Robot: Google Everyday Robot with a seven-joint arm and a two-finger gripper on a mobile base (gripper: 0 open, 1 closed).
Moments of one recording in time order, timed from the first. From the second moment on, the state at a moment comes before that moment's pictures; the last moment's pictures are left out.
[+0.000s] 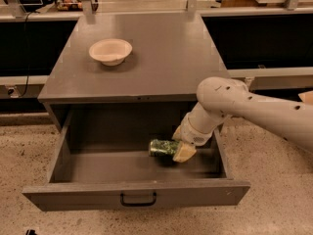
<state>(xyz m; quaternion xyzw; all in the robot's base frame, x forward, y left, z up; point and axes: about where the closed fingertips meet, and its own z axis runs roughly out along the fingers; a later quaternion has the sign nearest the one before) 0.524 -0.075 0.645 -0.70 0.69 0.13 0.14</state>
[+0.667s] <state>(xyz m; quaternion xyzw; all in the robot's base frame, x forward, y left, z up) 0.522 -0.074 0.642 -0.70 0.69 0.13 0.14</state>
